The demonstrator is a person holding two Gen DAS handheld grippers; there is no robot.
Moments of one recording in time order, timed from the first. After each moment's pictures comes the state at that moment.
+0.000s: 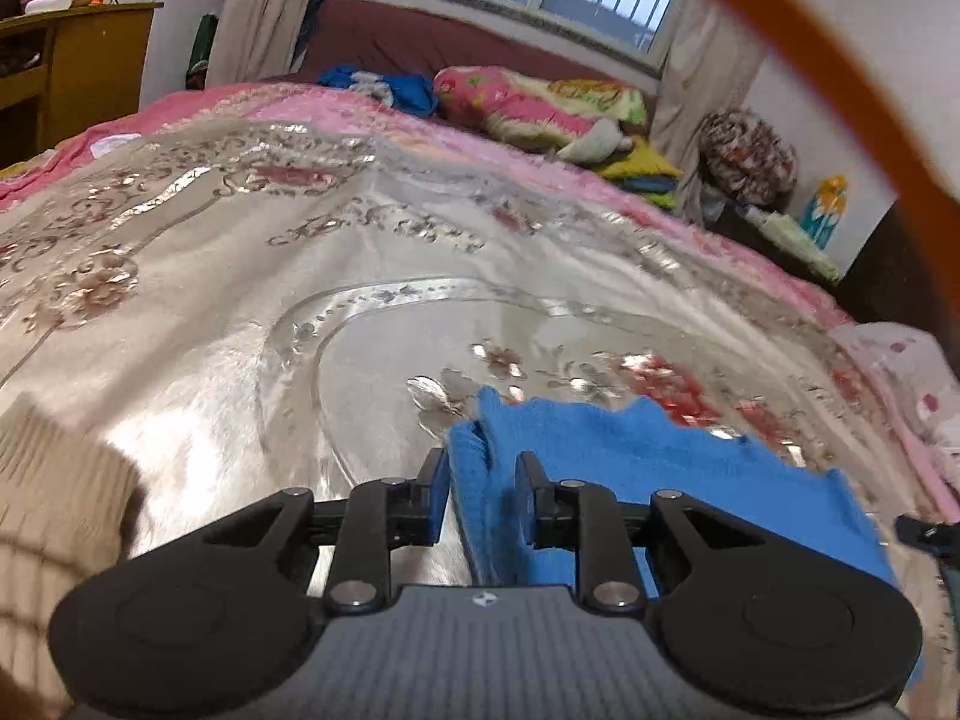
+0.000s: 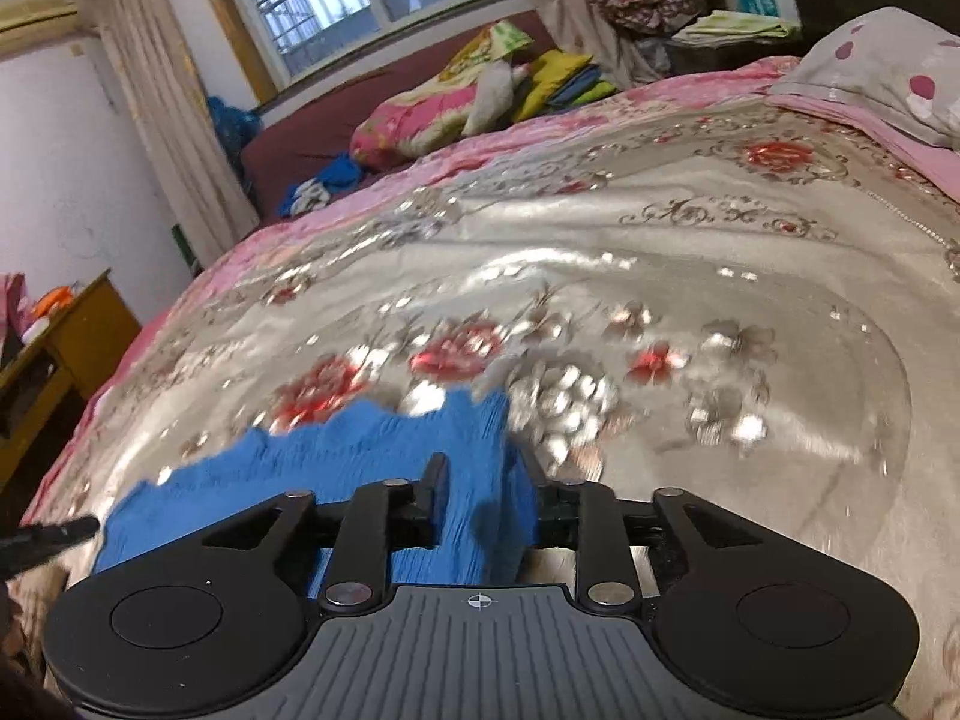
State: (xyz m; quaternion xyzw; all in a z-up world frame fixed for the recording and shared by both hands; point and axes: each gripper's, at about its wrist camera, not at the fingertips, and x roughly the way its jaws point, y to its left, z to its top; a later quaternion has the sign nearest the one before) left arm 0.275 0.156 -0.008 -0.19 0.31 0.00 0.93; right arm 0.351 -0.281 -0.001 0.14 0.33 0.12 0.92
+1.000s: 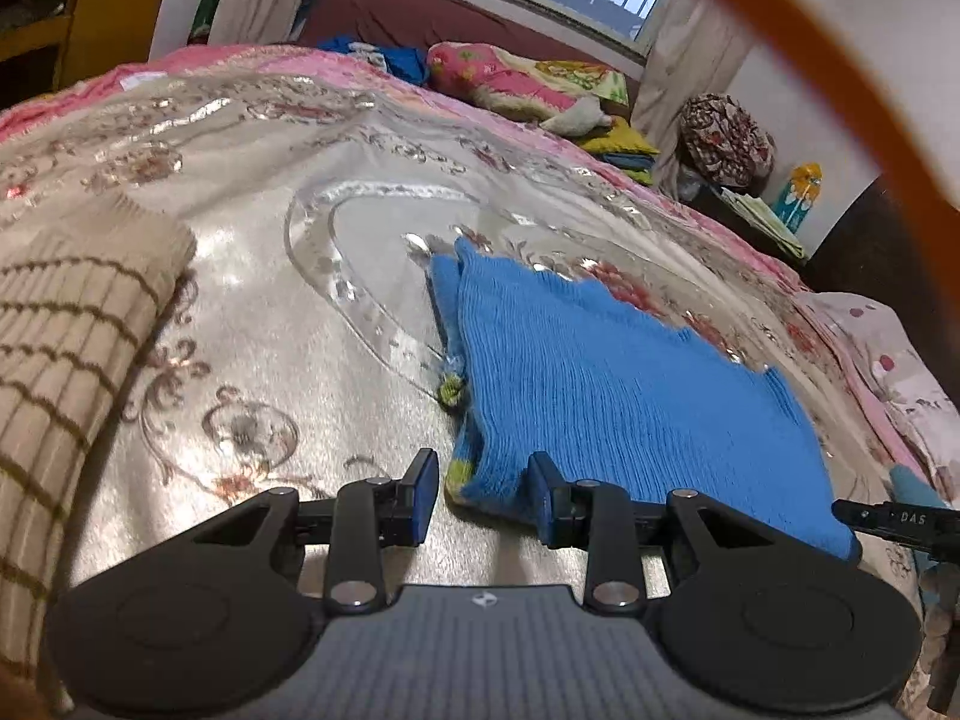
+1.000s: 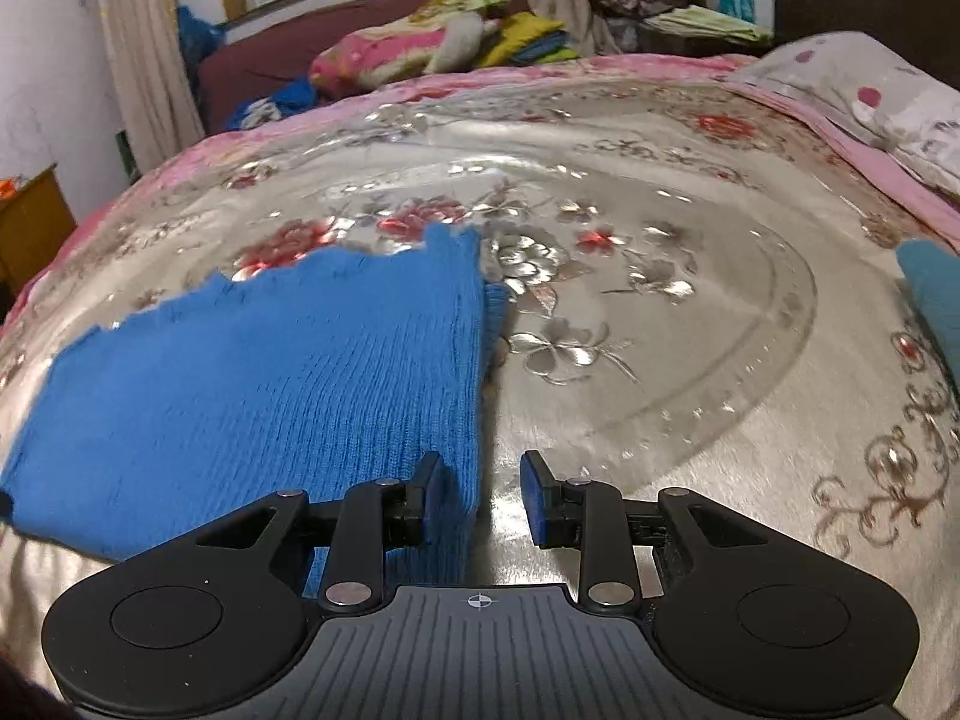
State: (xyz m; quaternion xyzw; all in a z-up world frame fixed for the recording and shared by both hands) left arm 0.187 0.134 -0.035 -0.22 0.33 -0.02 0.92; right arm 0.281 -0.247 -0.019 0.06 0.38 0.04 0.92
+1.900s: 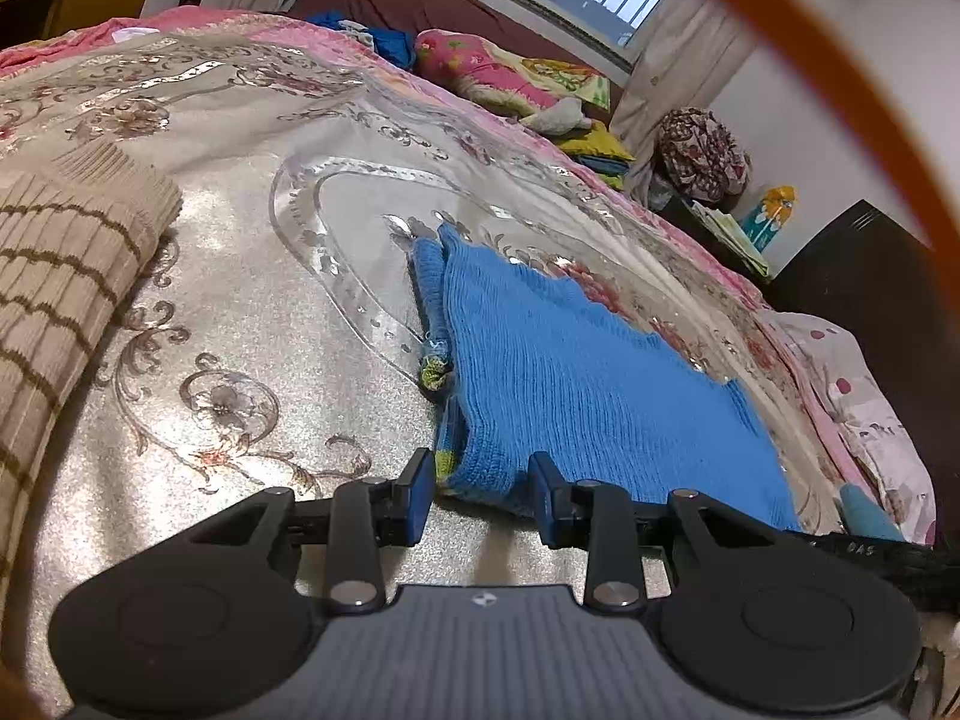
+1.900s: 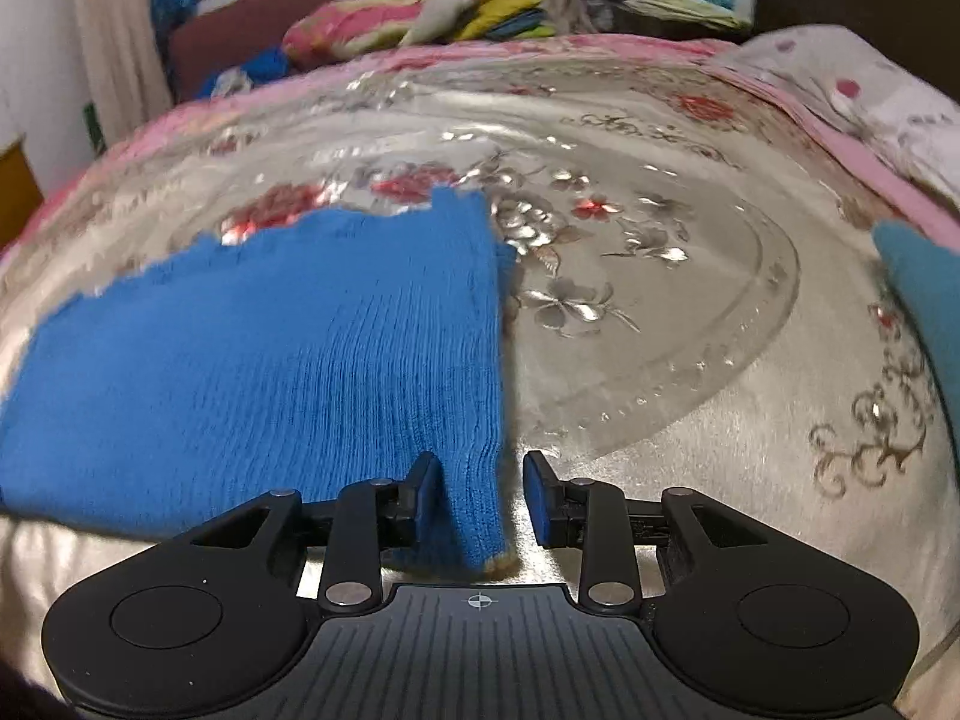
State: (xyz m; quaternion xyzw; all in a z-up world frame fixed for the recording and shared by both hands) left arm 0.183 0.144 -0.042 -0.27 0.32 -0.06 0.91; right arm 0.270 -0.222 -0.021 0.04 0.40 0.00 0.91
